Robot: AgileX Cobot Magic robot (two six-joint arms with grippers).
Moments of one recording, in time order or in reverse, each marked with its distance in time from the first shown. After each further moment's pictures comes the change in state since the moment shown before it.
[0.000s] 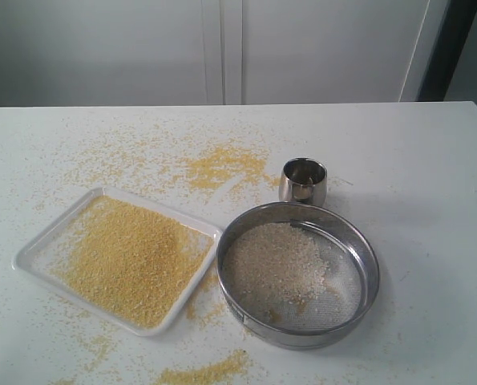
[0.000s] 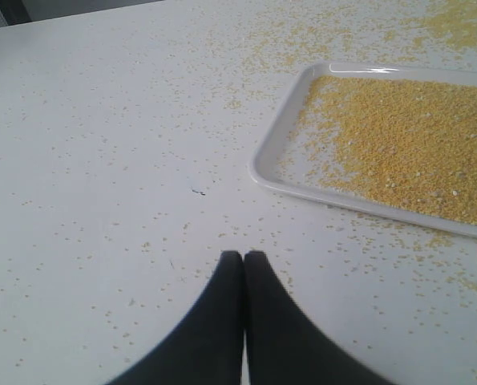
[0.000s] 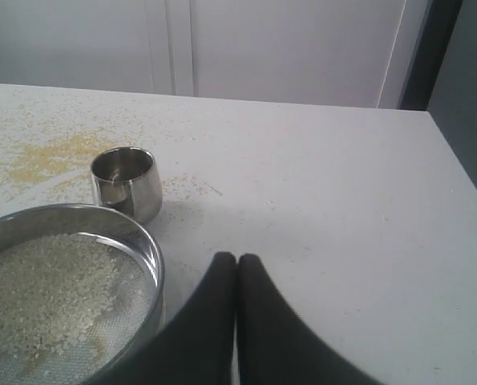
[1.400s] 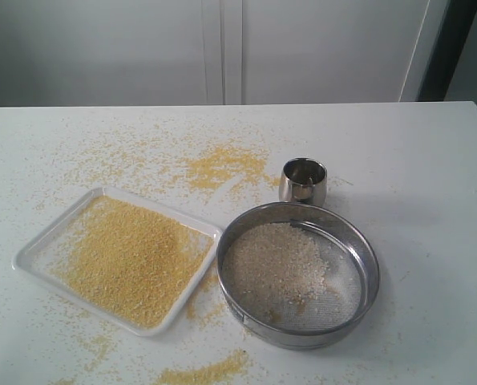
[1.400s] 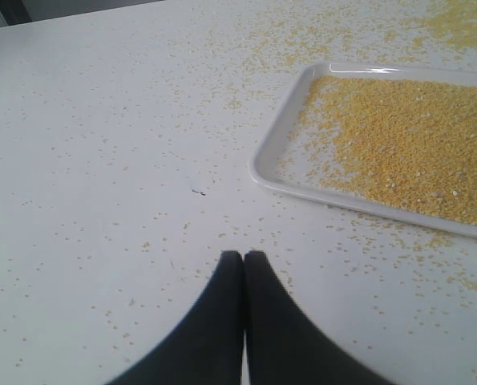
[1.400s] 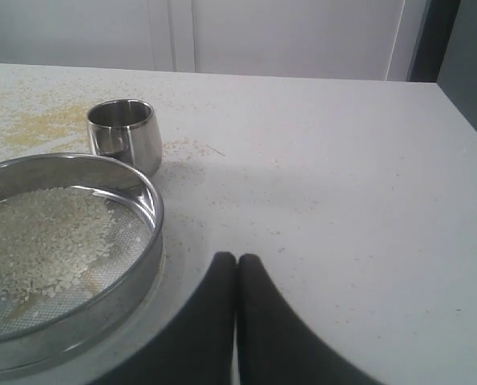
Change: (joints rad) left arm 0.000 0.000 0.000 0.000 0.000 0.000; right arm 0.000 -0.276 0.260 0.017 -0.023 0.000
